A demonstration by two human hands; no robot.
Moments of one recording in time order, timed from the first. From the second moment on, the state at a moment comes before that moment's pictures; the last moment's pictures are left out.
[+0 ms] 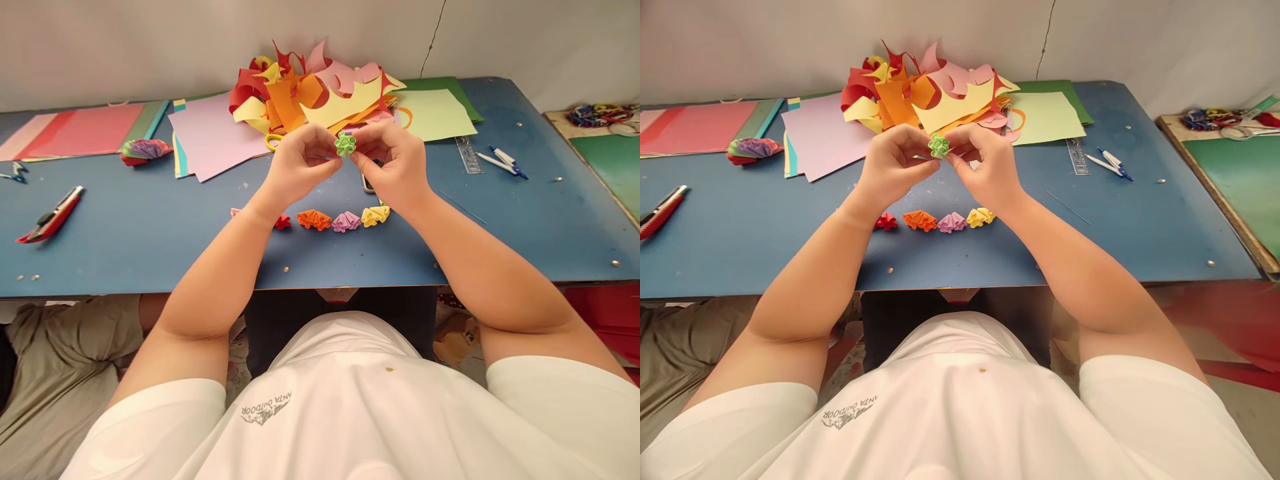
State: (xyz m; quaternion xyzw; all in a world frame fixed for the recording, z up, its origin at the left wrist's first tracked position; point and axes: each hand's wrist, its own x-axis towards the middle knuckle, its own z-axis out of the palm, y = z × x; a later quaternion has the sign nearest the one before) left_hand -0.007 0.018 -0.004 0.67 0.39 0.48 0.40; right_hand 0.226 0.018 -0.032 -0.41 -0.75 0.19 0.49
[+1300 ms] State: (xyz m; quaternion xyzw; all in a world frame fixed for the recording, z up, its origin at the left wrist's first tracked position) left_hand -0.048 0.029 0.034 0.68 0.46 0.50 0.27; right_hand 0.248 0.005 0.045 -0.67 -0.71 0.17 -0.08
